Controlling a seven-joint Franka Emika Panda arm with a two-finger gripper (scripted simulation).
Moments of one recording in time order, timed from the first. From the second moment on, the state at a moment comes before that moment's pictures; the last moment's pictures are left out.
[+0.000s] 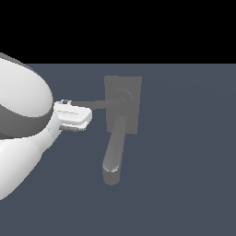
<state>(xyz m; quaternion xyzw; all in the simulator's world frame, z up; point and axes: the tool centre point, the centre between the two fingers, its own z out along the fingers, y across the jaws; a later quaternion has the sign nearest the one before) -0.024 0.173 0.169 0.07 0.66 0.00 0.75</state>
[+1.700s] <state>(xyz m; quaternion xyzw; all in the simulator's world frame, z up) -0.030 0.120 0.115 0.04 0.71 -0.05 0.71</state>
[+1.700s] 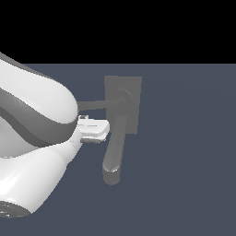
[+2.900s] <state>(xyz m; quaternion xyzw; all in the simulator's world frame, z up) -0.029 0.123 0.181 0.04 0.71 -0.06 0.70</state>
